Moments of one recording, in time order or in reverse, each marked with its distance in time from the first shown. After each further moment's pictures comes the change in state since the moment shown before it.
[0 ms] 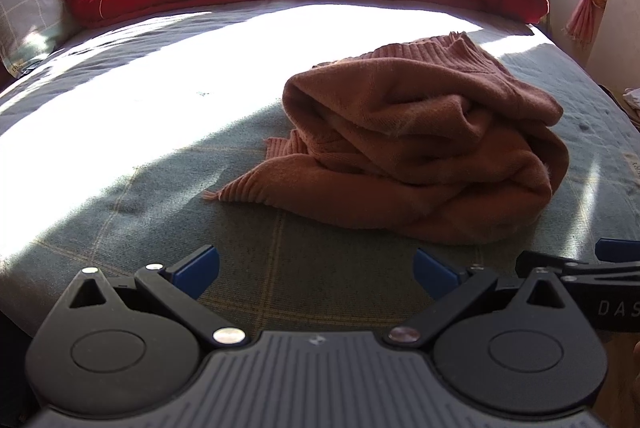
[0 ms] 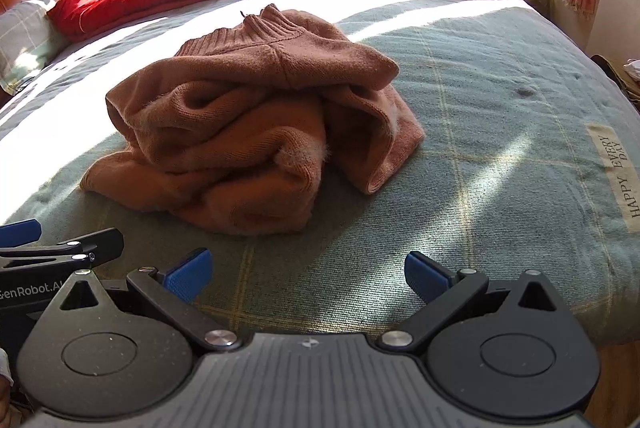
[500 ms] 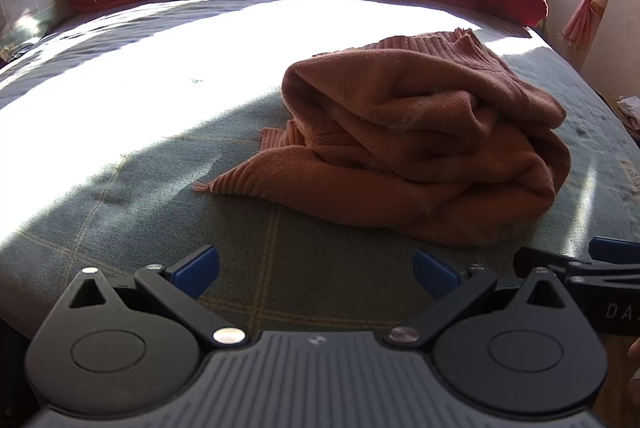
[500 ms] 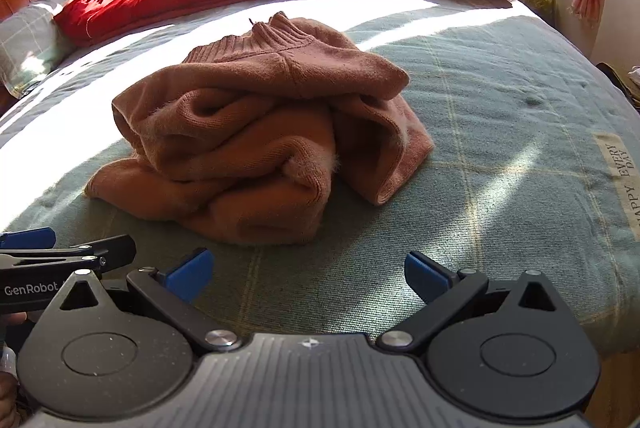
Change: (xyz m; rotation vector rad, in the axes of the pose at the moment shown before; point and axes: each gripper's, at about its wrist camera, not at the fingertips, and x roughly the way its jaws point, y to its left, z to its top) left arm 0.011 0.009 0.000 -0.030 0.022 -0.046; right arm 0.003 0.003 0.001 -0.007 -0.017 0.018
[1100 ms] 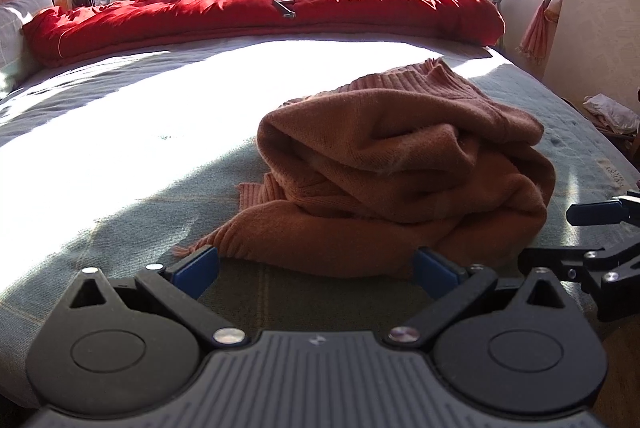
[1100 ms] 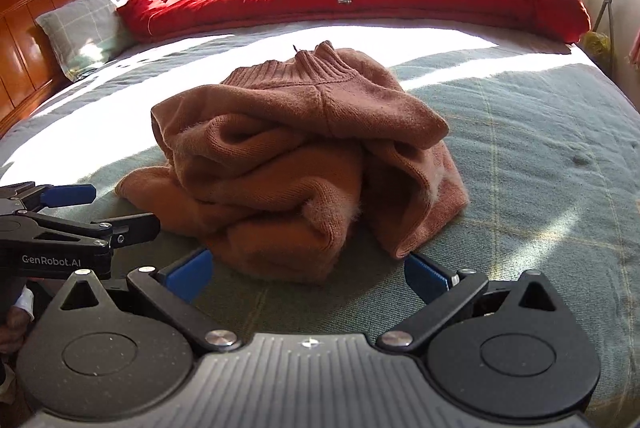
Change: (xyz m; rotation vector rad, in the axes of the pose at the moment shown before) left arm 0.011 0.009 0.011 0.113 -0.139 -0.103; right arm 0.007 -0.016 0.015 -0.168 -0.077 0.171
